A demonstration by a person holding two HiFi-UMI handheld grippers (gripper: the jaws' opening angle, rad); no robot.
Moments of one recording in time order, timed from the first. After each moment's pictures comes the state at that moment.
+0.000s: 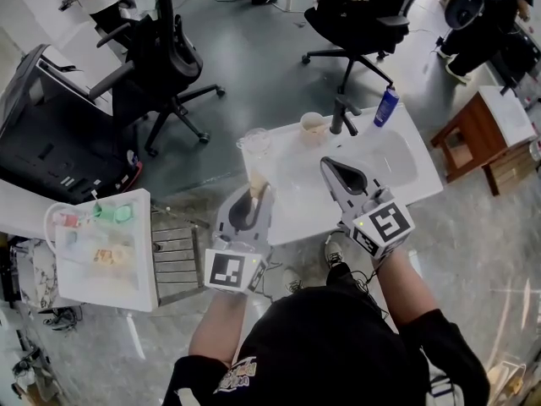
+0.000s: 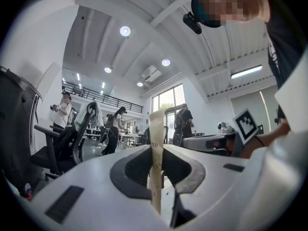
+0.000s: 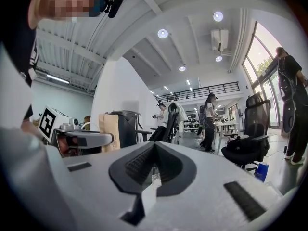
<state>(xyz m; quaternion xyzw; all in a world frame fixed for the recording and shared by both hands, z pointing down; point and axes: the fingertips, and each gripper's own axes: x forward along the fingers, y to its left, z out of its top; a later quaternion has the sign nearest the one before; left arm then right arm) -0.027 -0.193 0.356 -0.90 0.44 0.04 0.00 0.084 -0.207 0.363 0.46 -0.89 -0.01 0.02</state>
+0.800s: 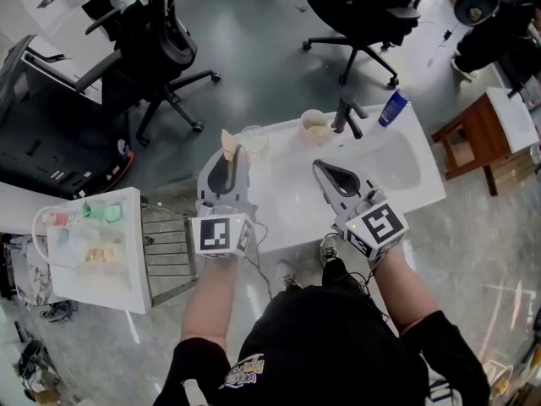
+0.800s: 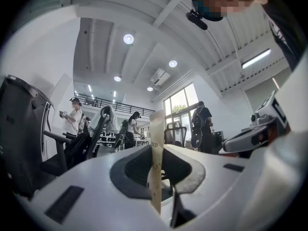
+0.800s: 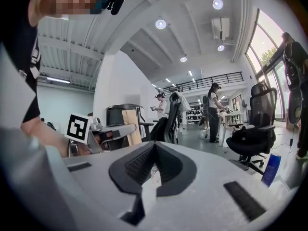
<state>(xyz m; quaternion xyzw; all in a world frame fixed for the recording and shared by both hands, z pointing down) -0.053 -0.315 0.385 -0.86 0.51 0.06 0.04 0.078 -0.257 0.407 0.44 -0.90 0.03 0.05</state>
